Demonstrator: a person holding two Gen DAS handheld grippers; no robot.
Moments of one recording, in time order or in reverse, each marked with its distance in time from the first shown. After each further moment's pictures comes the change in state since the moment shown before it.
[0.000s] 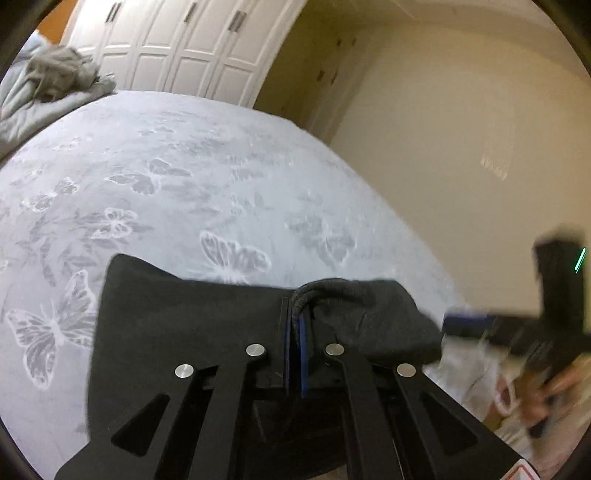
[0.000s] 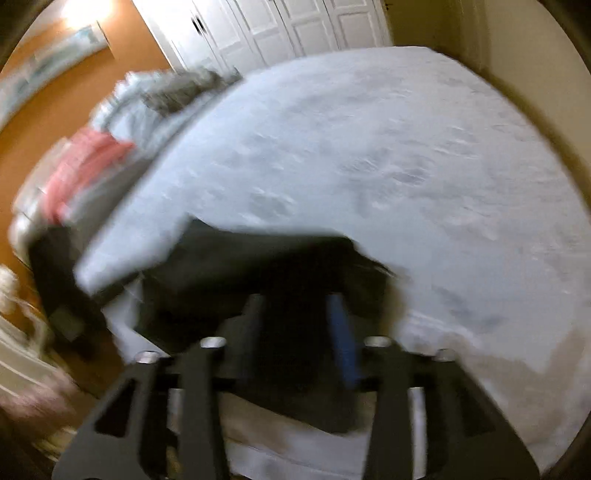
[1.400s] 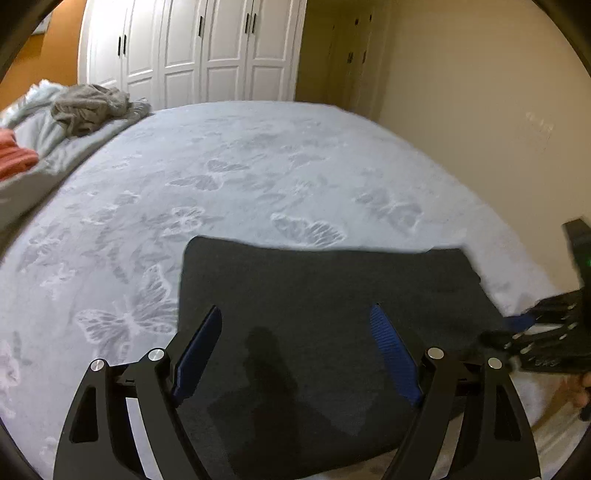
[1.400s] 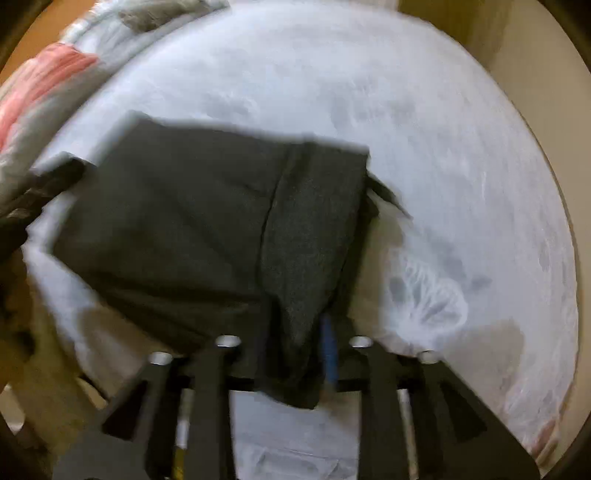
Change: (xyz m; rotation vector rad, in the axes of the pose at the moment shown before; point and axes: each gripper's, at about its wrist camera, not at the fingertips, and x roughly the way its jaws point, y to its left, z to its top) left arm 0.008 0.001 -0.027 0.166 0.068 0.337; right arm 0.059 0.013 -0.033 -0.105 0.206 -0.216
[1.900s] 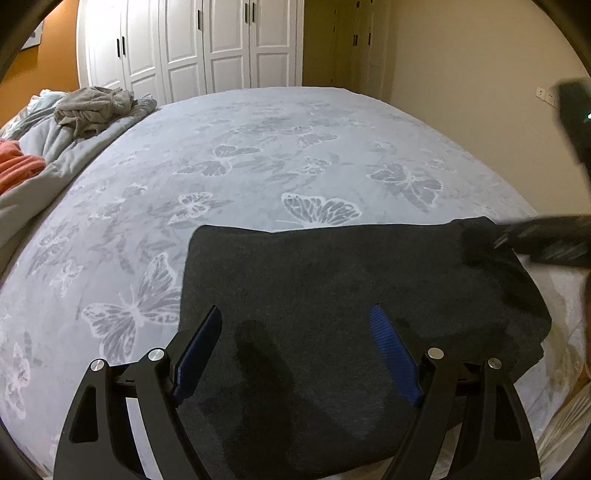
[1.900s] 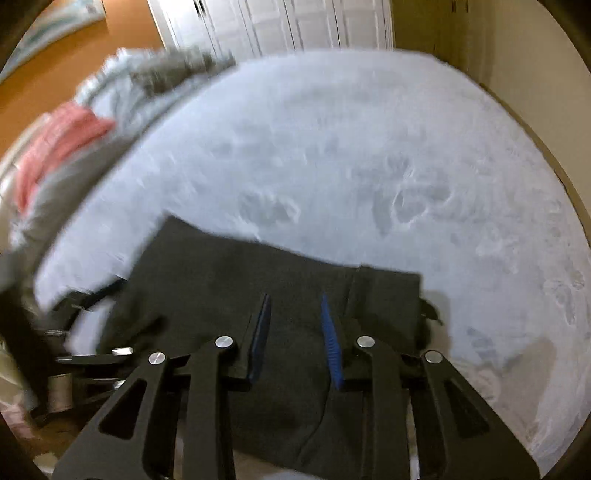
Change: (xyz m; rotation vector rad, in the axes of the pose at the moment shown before) left arm 0.012 -0.003 -0.006 0.034 0.049 0.060; right arm 0.000 0.028 0.076 0.064 -0.164 0.092
